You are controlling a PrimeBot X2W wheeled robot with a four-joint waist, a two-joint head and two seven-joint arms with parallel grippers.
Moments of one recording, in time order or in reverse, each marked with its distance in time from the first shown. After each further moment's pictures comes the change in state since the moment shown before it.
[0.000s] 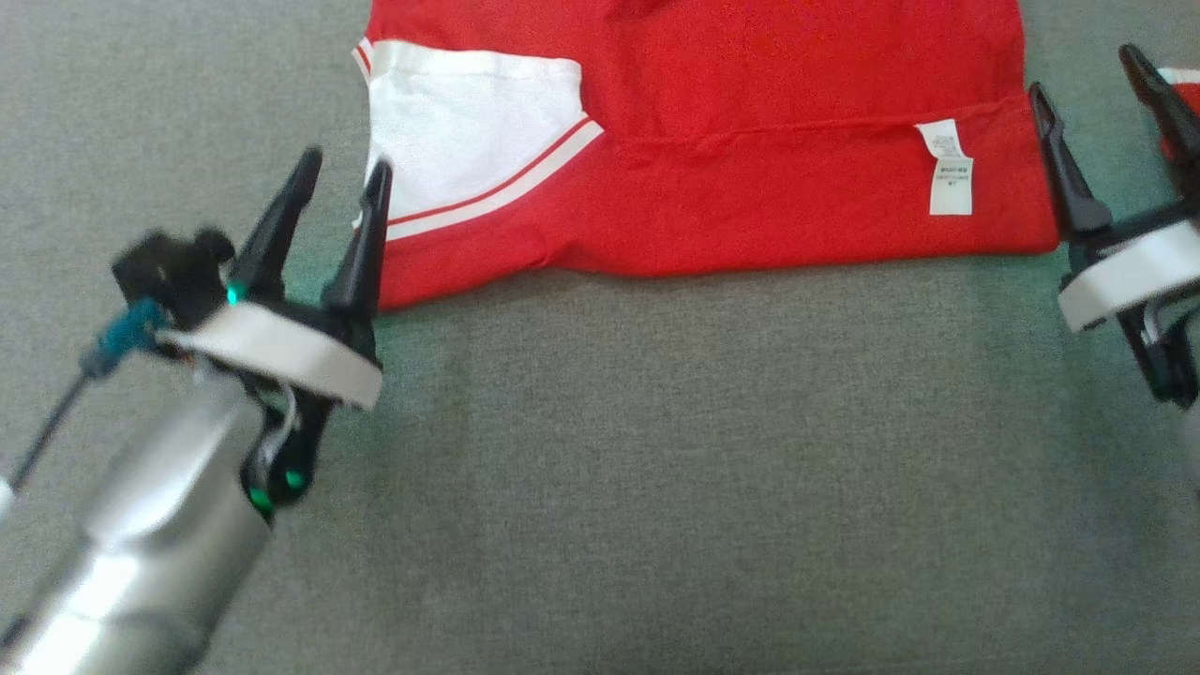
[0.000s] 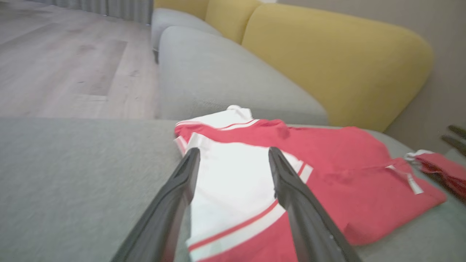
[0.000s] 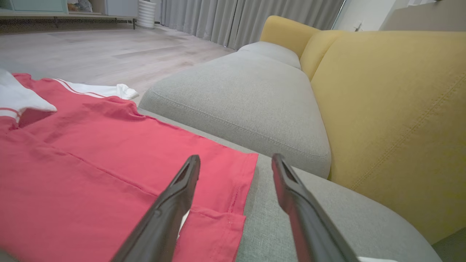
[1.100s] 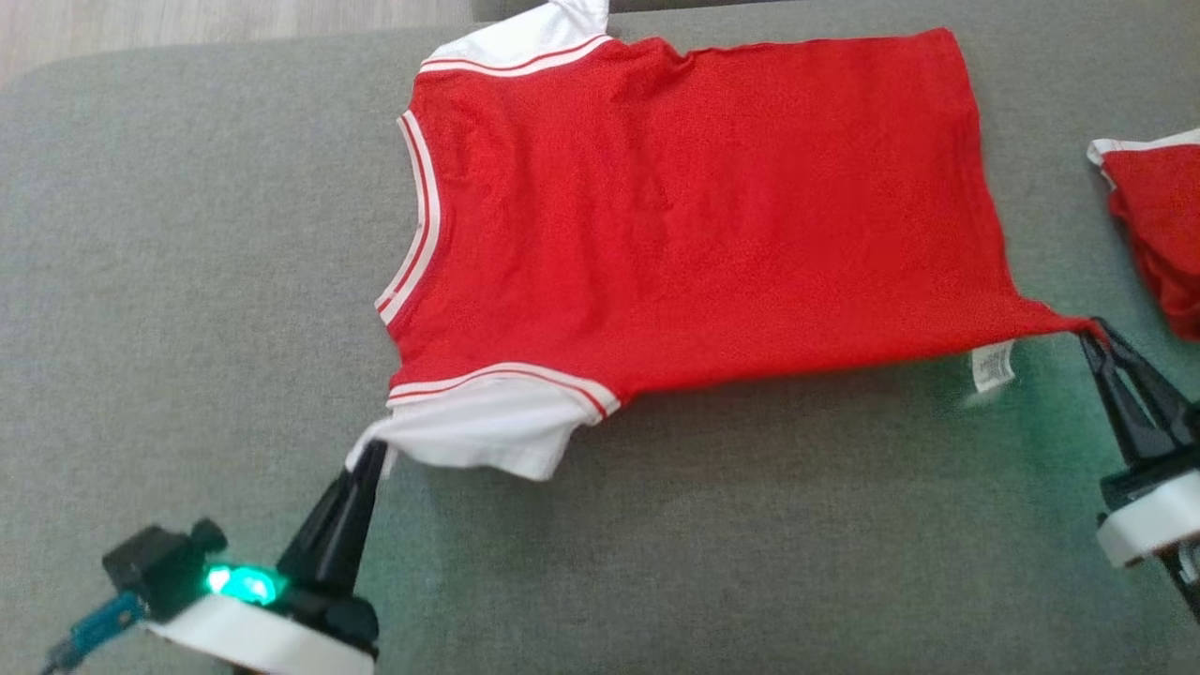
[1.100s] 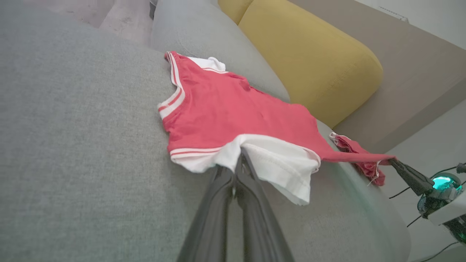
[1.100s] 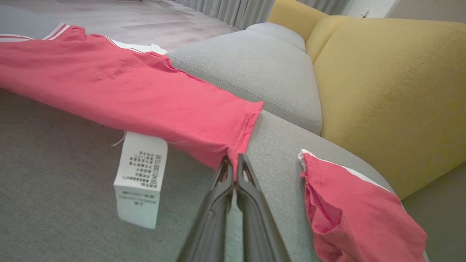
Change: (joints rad) left arm 0.608 0.147 0.085 -0.472 -0.119 -0.001 0.000; right arm 0.531 -0.060 -0.159 -0.287 -0.071 0.000 0.018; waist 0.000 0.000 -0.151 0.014
